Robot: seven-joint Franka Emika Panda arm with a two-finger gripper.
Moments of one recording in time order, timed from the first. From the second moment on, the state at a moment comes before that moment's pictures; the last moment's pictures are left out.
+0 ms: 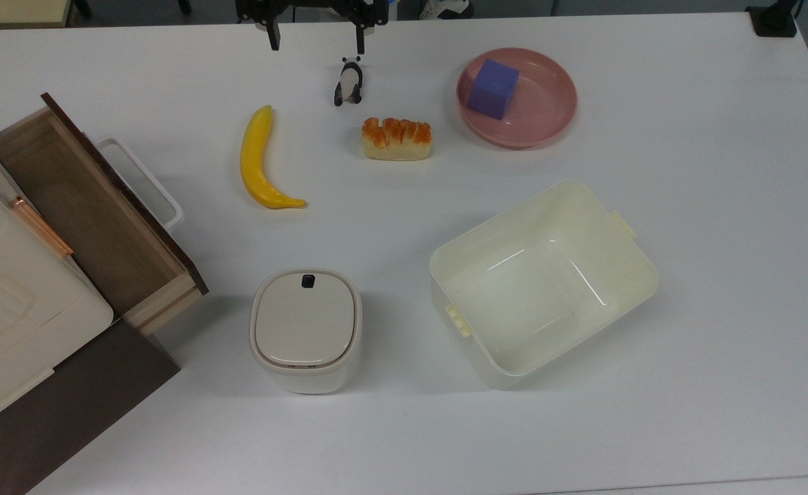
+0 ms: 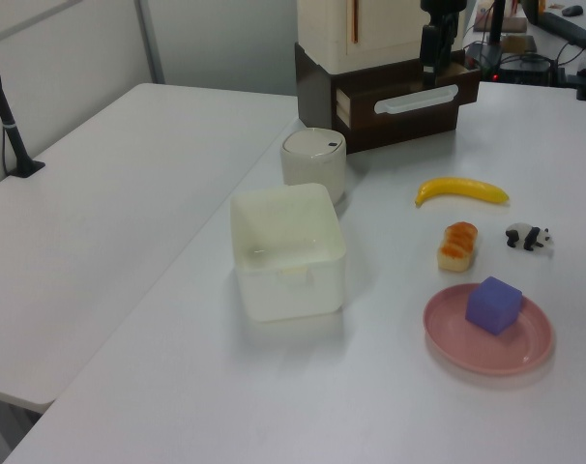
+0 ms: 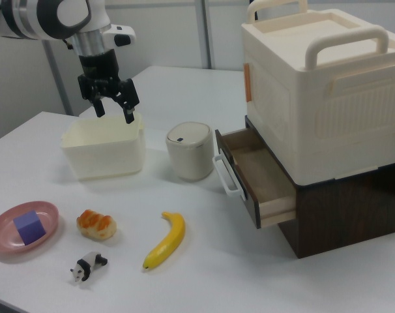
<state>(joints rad) 0.06 0.04 -0.05 -1.57 -0.01 1.64 0.04</state>
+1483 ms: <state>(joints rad) 0.05 0.02 -0.05 -1.92 -0.01 1.64 0.02</state>
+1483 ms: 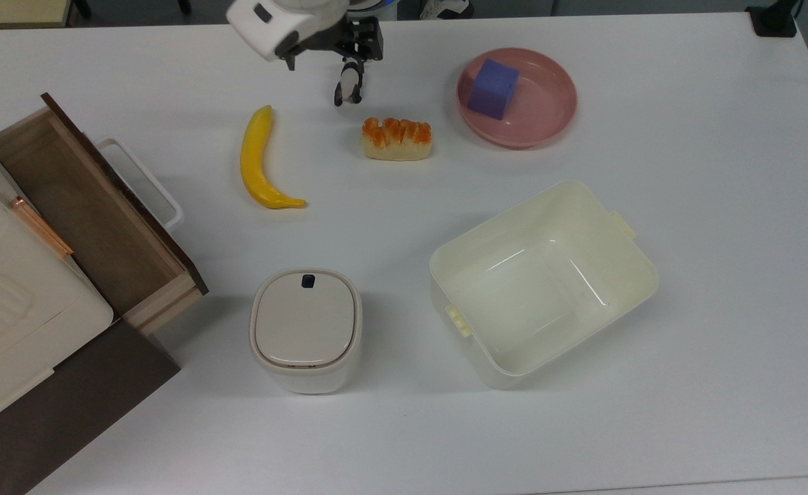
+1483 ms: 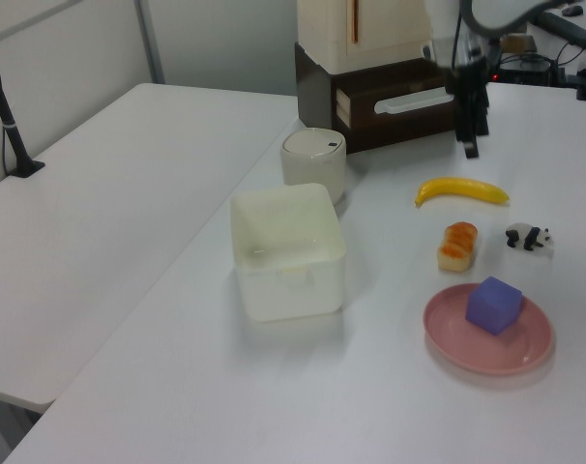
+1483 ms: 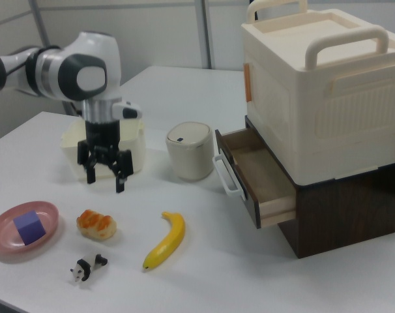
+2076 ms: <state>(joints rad) 0.10 0.01 -0.05 -2.18 -0.01 1.80 0.02</state>
